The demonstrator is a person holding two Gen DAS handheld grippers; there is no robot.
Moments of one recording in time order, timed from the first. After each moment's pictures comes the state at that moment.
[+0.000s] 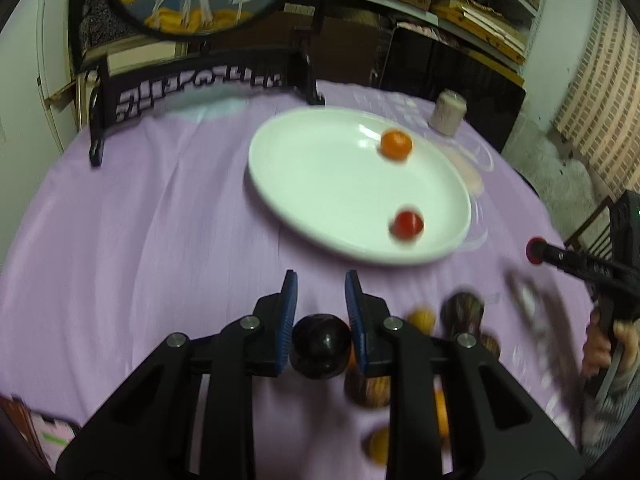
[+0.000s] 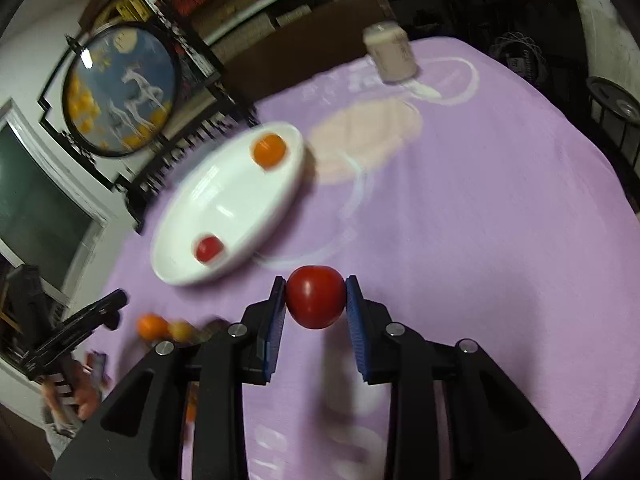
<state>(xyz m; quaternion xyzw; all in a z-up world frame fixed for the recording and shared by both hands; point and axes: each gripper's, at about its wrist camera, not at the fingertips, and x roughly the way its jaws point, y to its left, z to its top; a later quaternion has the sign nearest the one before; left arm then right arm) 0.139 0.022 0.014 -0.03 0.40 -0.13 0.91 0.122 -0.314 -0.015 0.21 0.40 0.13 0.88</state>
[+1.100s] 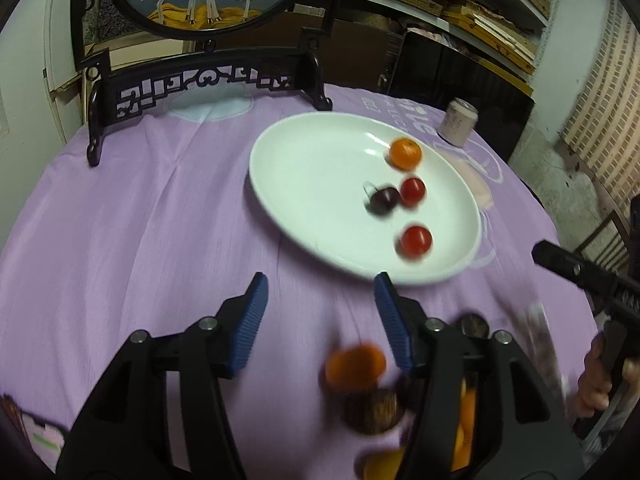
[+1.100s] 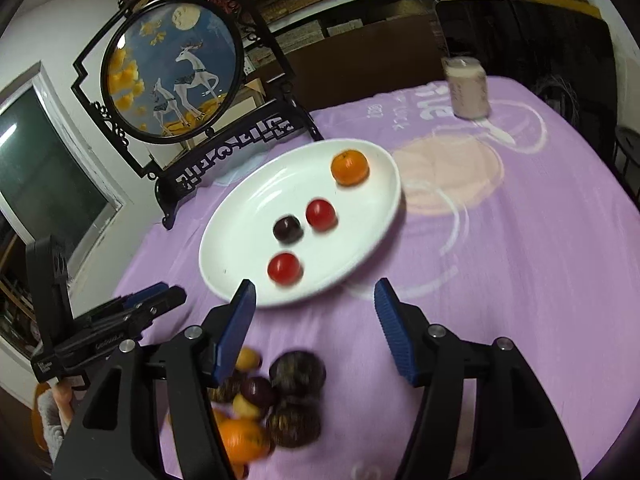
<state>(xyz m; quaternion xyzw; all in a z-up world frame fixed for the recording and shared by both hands) 0.139 0.019 0.004 -0.05 0.40 -0.12 0.91 0.122 -0.245 0.011 0.17 0.38 0.16 0.90</state>
